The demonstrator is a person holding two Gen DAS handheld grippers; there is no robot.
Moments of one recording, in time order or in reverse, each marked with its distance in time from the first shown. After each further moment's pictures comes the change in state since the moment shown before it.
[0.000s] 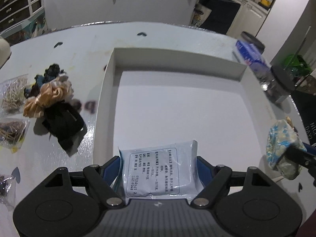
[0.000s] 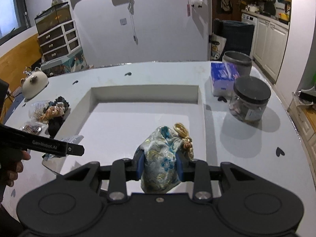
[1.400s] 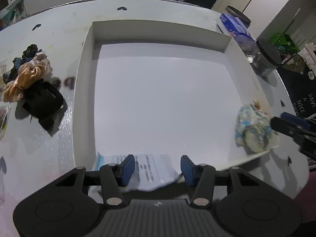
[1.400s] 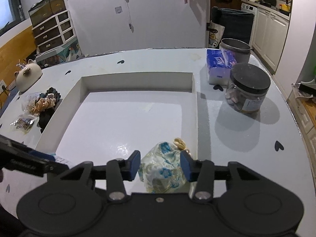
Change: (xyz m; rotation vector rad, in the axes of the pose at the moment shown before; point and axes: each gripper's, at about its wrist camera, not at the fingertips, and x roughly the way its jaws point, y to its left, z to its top) left arm 0.010 -0.002 -0.012 0.059 0.141 -0.107; right arm 0.018 -0.015 0.004 0.003 0.074 -0.010
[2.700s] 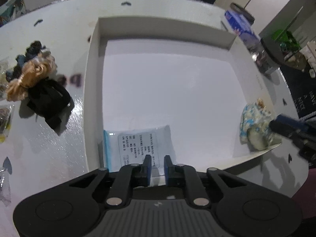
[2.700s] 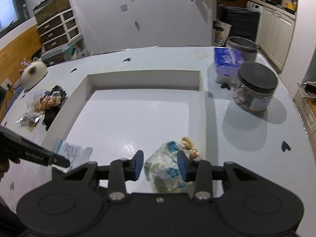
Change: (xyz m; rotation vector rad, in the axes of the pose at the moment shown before) left arm -0.010 0.012 0.006 -0.011 0.033 -0.006; right arm 0.004 0.004 0.000 -0.018 0.017 0.047
